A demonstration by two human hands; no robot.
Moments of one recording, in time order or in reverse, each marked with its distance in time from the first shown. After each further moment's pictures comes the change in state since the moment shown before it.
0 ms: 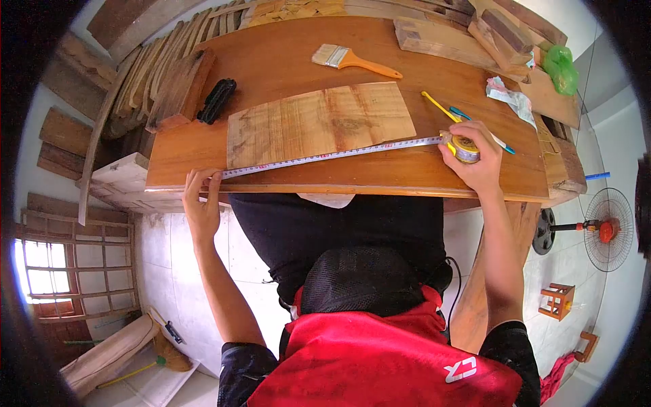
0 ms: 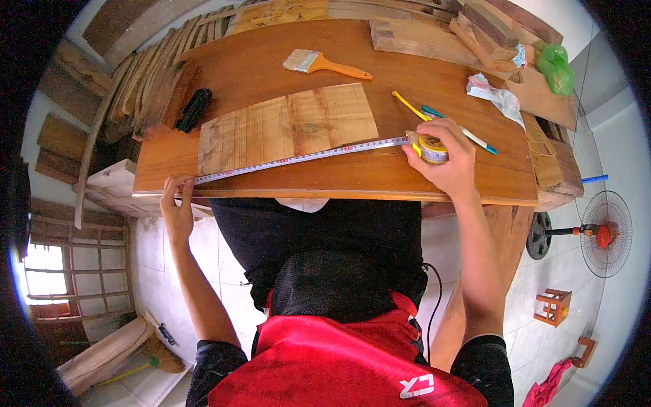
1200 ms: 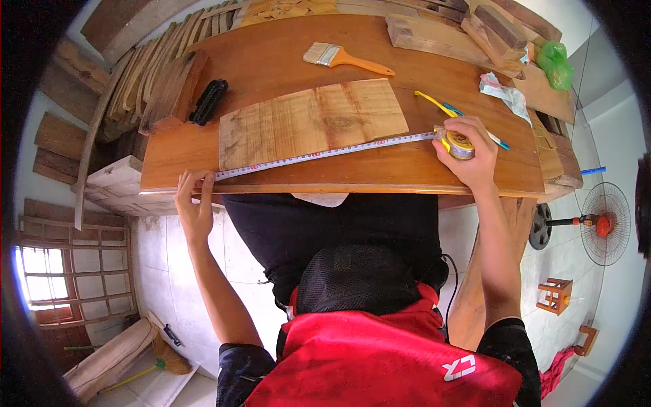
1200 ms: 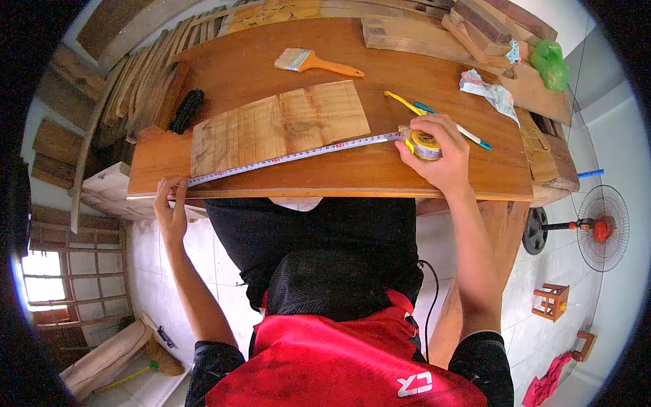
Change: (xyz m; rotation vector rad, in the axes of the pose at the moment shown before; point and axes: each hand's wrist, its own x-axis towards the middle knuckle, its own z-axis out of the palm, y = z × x) left_hand 0.001 -0.005 0.000 -0.042 -0.004 0.015; right_hand 0.001 0.000 0.001 -0.022 0.036 -0.054
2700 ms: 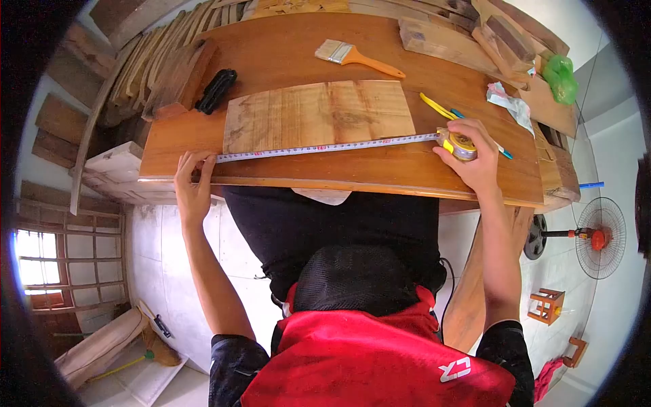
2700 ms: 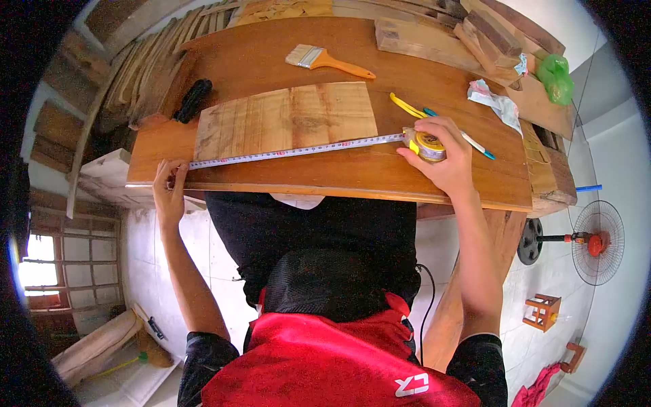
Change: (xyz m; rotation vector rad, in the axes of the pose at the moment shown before) left_hand 0.014 -0.004 0.000 -0.027 0.005 -0.012; right_hand 0.004 0.004 -0.001 0.049 -0.122 0.052
